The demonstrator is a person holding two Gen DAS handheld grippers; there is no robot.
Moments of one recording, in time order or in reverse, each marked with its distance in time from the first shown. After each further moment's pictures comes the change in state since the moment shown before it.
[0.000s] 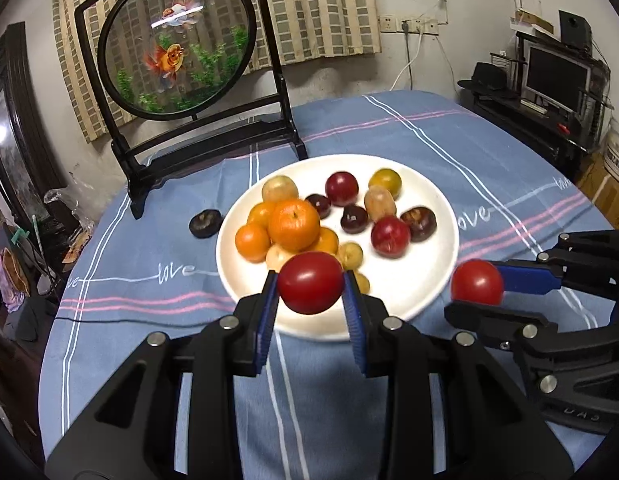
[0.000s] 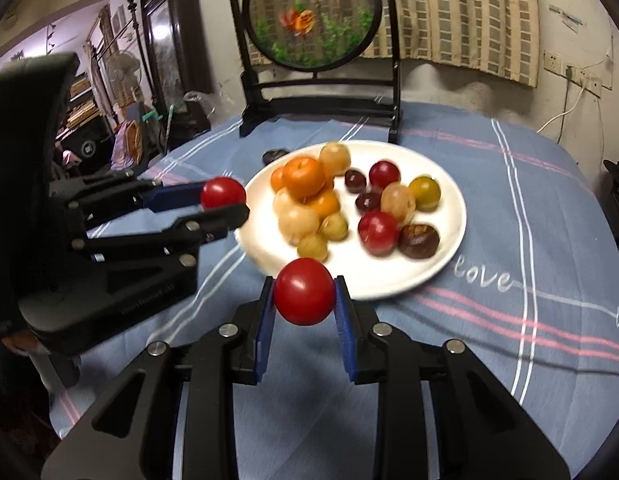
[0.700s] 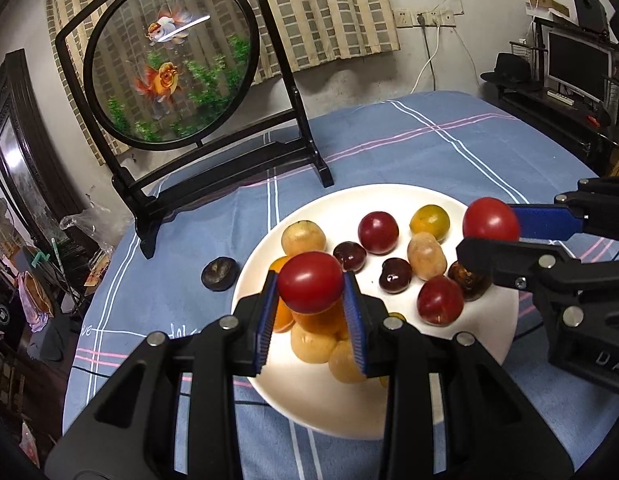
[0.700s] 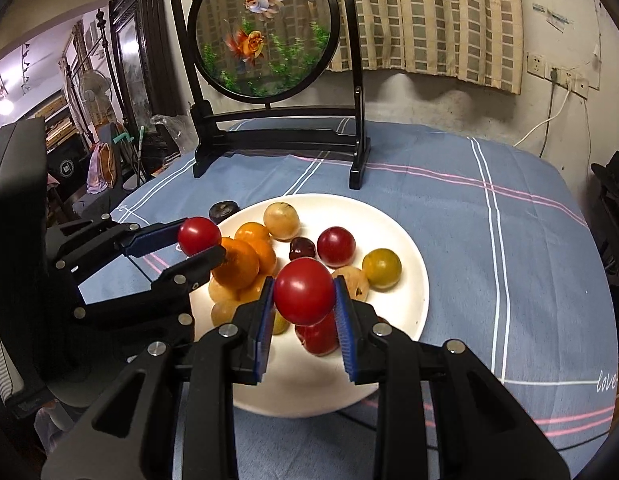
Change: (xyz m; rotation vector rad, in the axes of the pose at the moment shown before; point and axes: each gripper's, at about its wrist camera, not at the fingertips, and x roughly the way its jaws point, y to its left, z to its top) left arm 0.054 0.002 0.046 0.060 -0.005 0.100; right arm 0.035 -0.045 0.069 0.045 -0.022 -0.068
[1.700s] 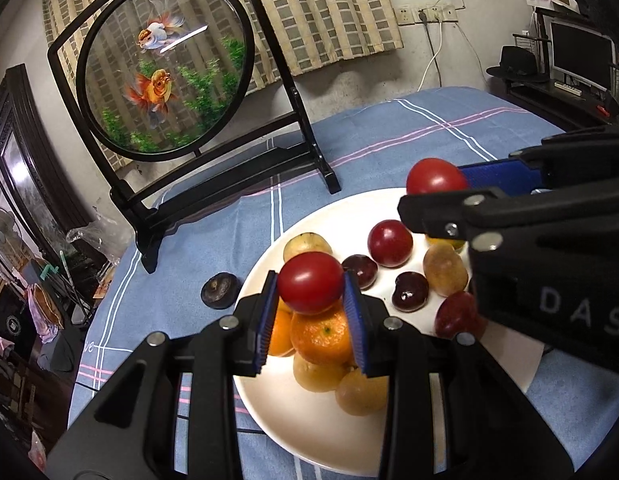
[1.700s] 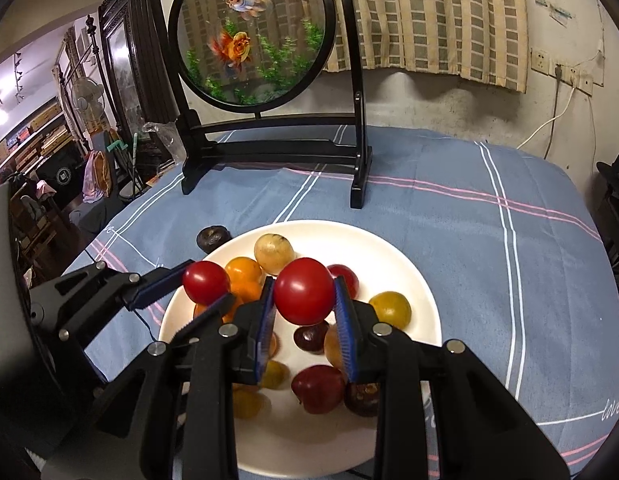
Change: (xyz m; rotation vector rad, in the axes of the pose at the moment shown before) left arm 0.021 -0.005 0.010 0.034 -0.018 0.046; right arm 0.038 -0.005 0.036 0.028 0.006 0.000
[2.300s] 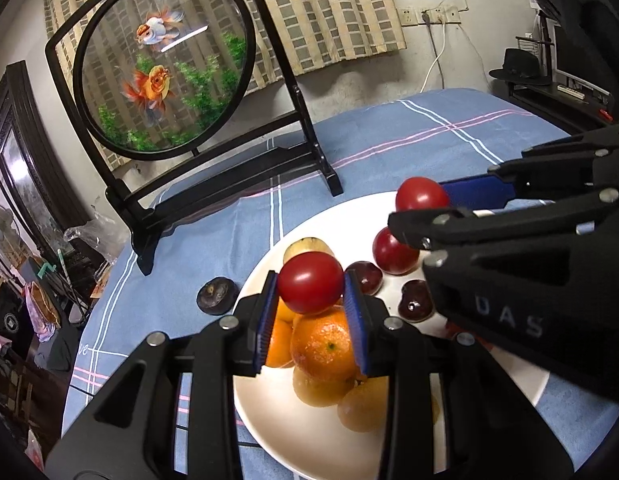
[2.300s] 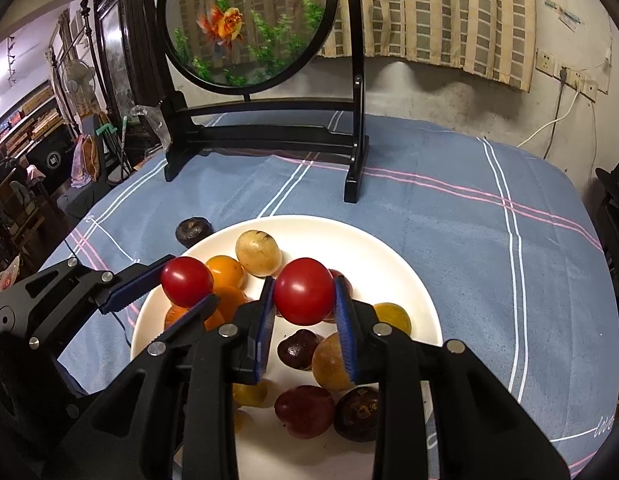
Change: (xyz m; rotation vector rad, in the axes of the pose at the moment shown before) left arm 0.014 0.001 0.002 -0.006 -0.004 0.003; right arm 0.031 -0.003 0.008 -0.031 0.055 -0.042
